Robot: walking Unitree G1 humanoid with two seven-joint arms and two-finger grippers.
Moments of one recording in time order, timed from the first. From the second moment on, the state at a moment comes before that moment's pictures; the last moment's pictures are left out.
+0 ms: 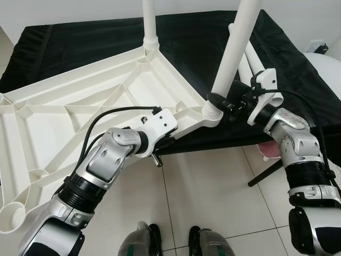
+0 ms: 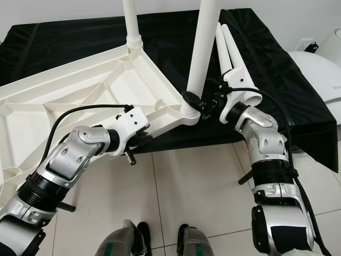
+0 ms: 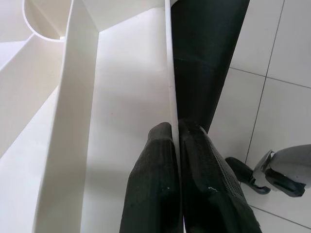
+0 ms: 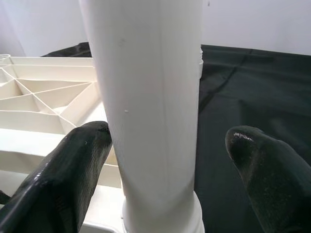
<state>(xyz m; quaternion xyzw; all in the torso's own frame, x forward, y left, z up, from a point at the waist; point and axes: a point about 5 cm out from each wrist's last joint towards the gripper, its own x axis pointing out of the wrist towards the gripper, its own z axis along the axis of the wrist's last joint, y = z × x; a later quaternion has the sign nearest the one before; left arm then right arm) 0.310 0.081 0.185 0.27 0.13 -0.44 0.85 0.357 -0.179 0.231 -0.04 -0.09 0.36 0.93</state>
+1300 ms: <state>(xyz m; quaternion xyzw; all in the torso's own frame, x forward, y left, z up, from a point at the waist) 0.311 0.077 0.186 0.28 0.13 -0.44 0.84 0.362 -0.170 0.232 -0.01 -0.10 0.36 0.93</state>
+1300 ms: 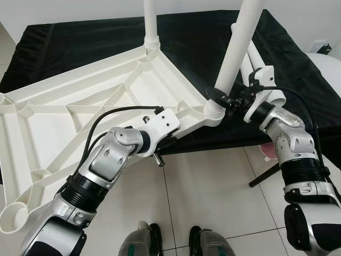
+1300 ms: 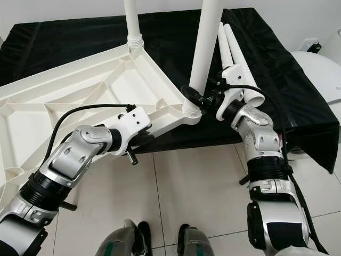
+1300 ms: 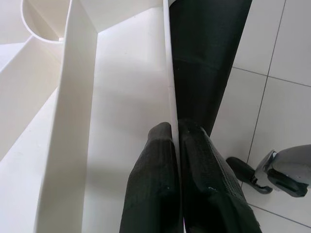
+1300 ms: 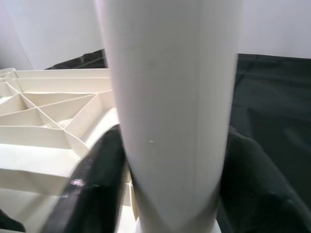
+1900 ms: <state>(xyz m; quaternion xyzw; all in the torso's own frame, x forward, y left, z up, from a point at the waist) 0.311 0.077 0.186 0.28 0.13 -0.44 0.84 0.359 -0.166 0.230 0.00 -0.11 0.33 0.94</state>
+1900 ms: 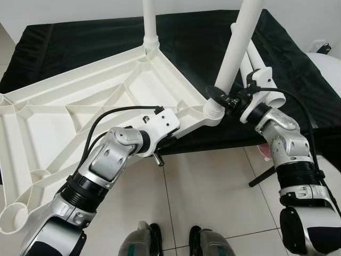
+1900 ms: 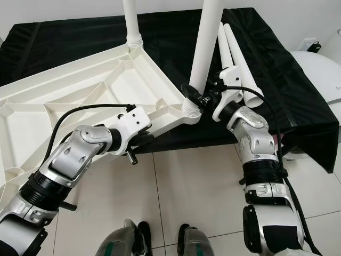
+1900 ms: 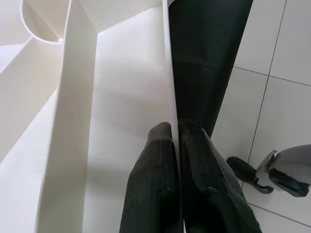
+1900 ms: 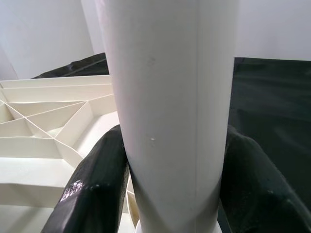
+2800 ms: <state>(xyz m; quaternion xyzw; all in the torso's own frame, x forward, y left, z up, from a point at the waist) 0.311 0.079 0.188 0.28 0.13 -0.44 0.85 0.341 -0.137 0.229 0.03 -0.15 0.20 0.97</state>
